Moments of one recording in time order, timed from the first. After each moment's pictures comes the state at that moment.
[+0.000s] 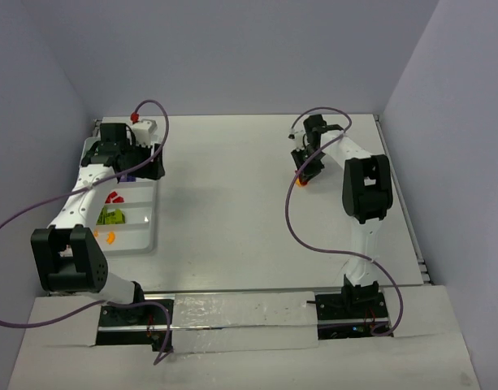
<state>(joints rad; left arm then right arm) -0.02 1.47 1.21 -0.57 0.31 0.18 0.16 2.14 1.68 -0.85 -0.19 -0.23</state>
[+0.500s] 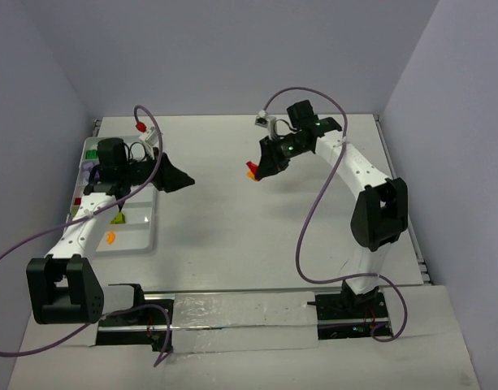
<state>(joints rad) -0.04 1.28 0.93 -0.16 1.03 -0.14 0.34 1.83 1.66 -0.88 -0.84 -0.24</state>
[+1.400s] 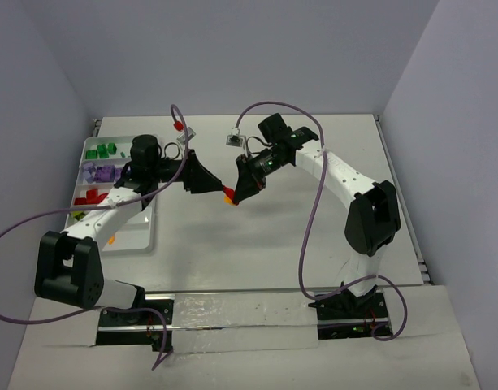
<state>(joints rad) -0.29 1.40 0.92 0.20 1.15 -0.48 0.55 1.82 1.64 -0.92 -1.07 -0.22</state>
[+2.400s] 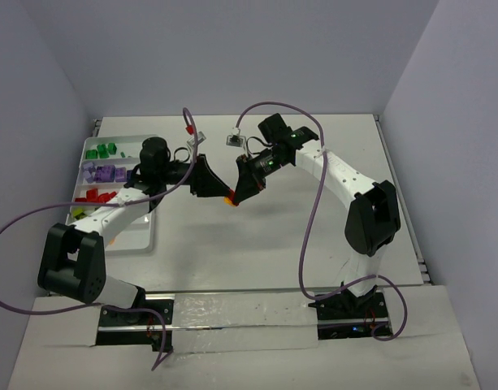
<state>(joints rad) -0.35 1.44 0.90 0.32 1.21 -0.57 0.55 1.82 1.64 -0.94 -1.11 -0.22</state>
